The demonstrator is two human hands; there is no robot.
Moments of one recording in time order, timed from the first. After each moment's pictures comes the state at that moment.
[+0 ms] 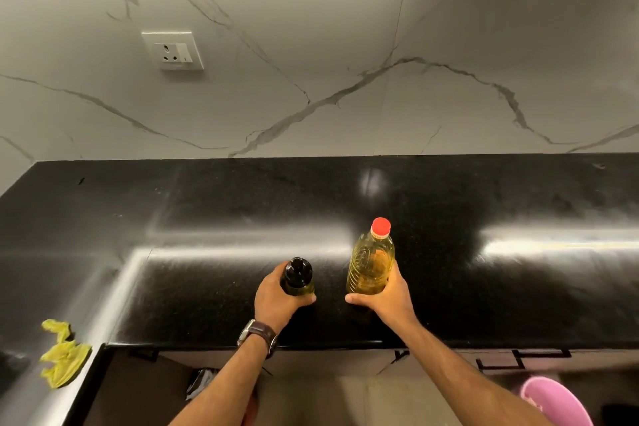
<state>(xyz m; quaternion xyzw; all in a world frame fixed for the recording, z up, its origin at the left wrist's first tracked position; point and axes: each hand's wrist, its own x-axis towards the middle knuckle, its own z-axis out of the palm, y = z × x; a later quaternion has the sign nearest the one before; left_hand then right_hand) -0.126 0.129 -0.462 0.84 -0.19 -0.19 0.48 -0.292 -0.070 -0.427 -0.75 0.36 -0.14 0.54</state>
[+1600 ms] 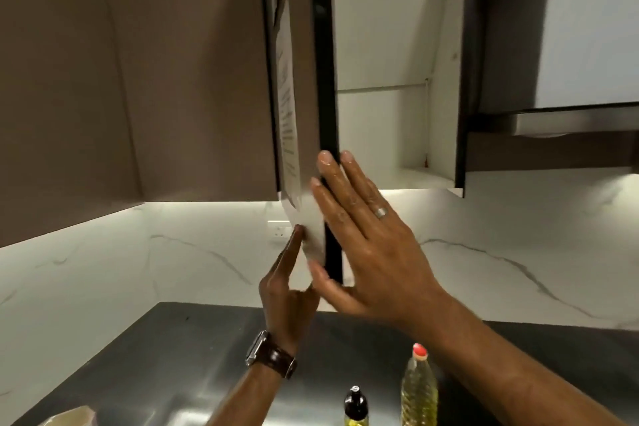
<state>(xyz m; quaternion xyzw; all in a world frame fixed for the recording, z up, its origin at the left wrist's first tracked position) -0.204 0.222 -0.076 0.62 -0.36 0.40 0.58 -0.353 0.129 0.038 -0.82 -0.14 -0.54 -0.07</state>
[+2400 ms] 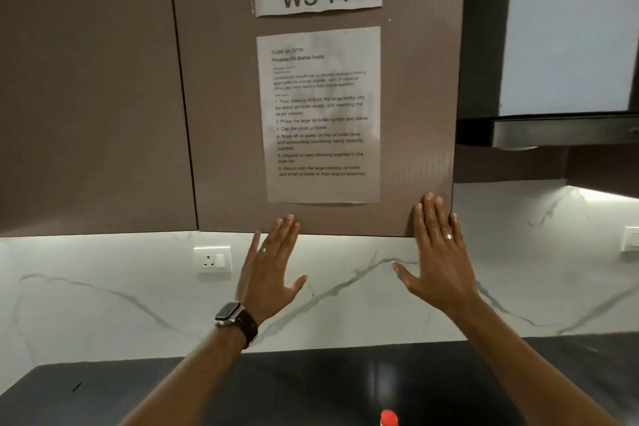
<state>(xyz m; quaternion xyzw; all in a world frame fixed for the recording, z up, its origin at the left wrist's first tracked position) -0.003 0.061 -0.073 0.76 -0.47 0.43 0.16 -0.249 -0.174 -0.049 -0.85 0.24 -0.43 -0.17</state>
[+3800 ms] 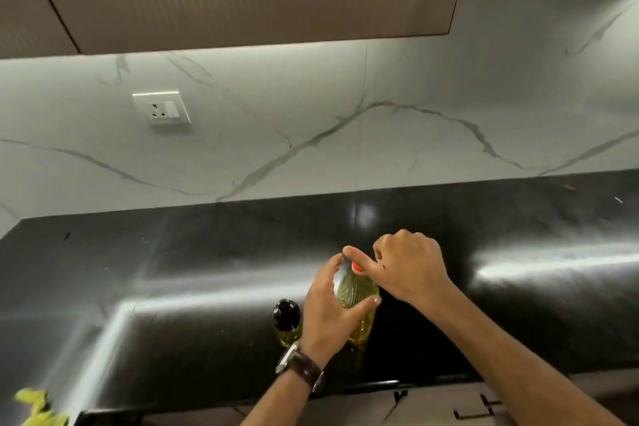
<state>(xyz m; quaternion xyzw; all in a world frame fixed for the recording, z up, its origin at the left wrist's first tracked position) -0.199 0.031 -0.335 0.78 -0.34 -0.11 0.51 -0.281 -0.099 -0.215 -0.95 0.29 -0.08 0.01</state>
